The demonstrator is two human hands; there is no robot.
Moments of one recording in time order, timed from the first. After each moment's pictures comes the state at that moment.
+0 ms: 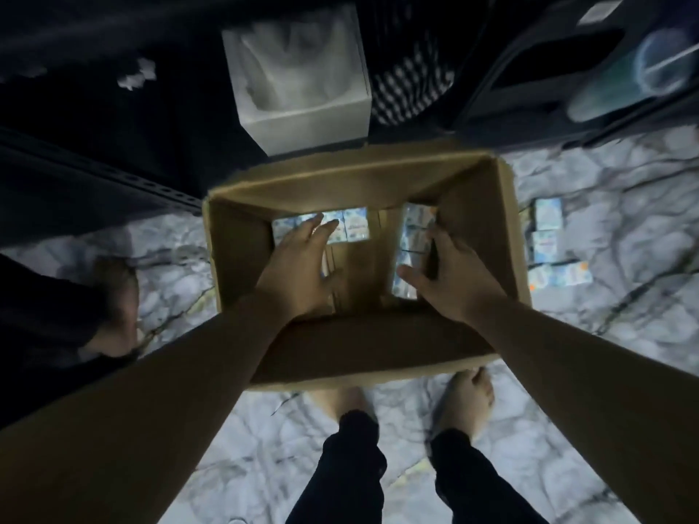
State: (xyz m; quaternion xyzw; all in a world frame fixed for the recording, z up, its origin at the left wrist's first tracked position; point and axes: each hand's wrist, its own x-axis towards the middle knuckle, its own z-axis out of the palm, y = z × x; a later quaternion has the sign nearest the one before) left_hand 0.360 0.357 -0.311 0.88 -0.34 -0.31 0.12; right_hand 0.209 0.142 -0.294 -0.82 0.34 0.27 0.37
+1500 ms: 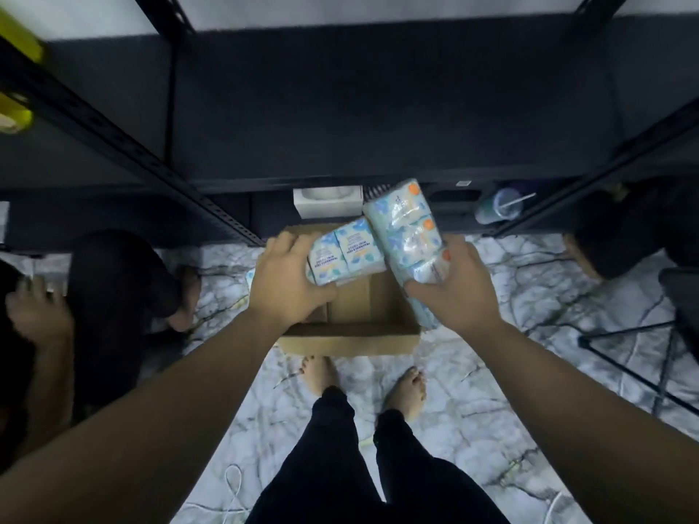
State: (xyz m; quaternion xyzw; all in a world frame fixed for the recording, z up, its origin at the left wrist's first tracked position) left_hand 0.299 0.356 0.055 0.93 -0.24 -0.14 0.22; right_hand 0.164 0.116 0.080 -0.85 0.34 0.04 0.41
